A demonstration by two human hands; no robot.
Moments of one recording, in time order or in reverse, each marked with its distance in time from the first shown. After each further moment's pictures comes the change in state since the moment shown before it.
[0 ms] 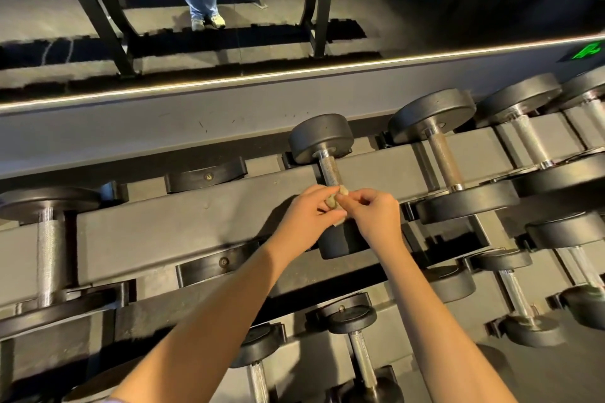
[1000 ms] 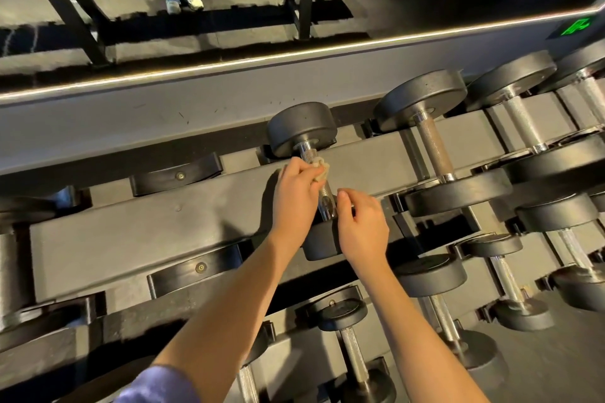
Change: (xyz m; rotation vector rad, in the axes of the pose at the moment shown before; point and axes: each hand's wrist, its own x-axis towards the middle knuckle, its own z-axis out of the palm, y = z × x) left_hand 0.047 -0.016 0.028 0.382 0.388 0.190; right_hand -0.012 0.026 0.009 -0.276 0.165 -0.118
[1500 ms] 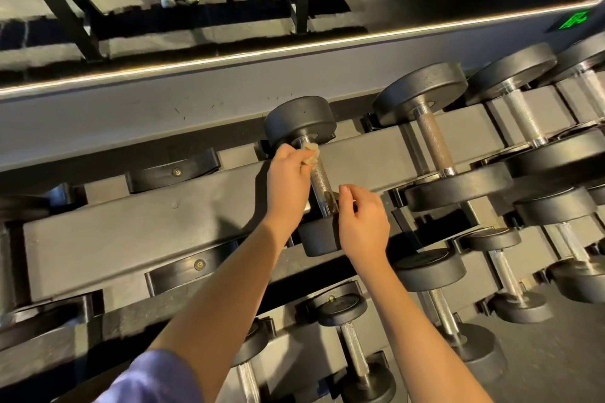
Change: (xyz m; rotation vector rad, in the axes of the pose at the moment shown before) left_hand 0.019 -0.002 -0.006 -0.086 0.049 -0.095; right_hand 0.002 0.003 0.006 -0.005 0.044 0.035
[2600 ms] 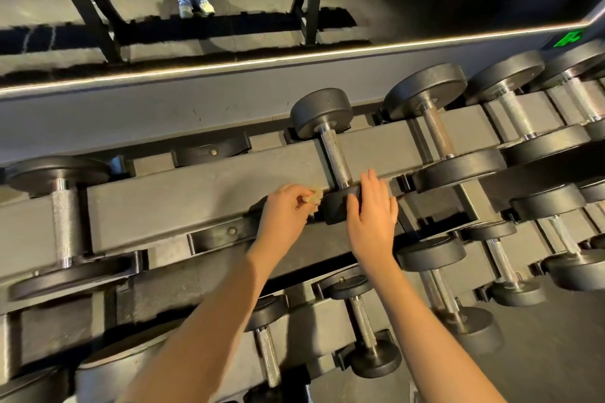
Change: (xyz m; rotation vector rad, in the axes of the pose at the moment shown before) left_hand -0.093 -0.024 -0.067 0.034 -0.225 -0.098; right_hand -0.060 -0.003 -0.003 -0.197 -0.025 -0.101
